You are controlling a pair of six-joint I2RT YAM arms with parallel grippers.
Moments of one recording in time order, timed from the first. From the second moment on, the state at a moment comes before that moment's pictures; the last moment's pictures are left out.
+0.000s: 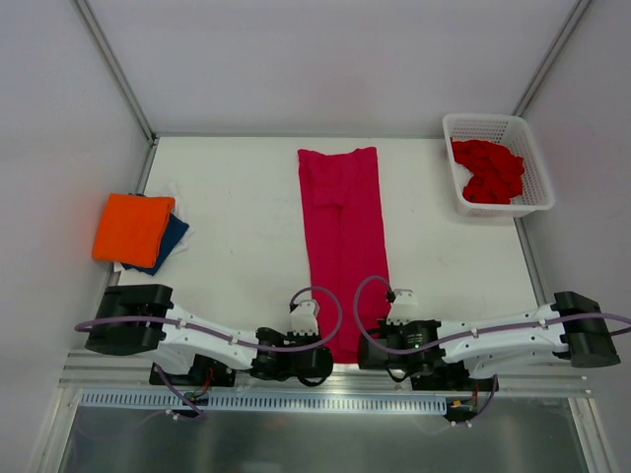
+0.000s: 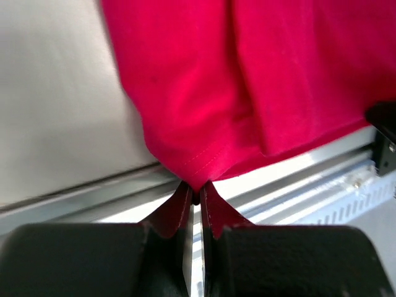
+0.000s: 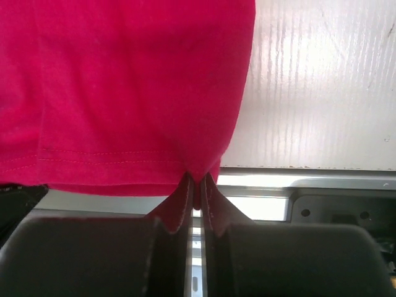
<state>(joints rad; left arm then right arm) -1.63 1.44 0.59 -0.20 -0.51 -1.50 1.61 1.09 0.59 -1.00 0.55 1.61</state>
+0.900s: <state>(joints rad) -1.38 1.37 0.73 -0.34 -0.55 -1.21 1.32 1.27 0.74 -0.88 0.60 1.21</state>
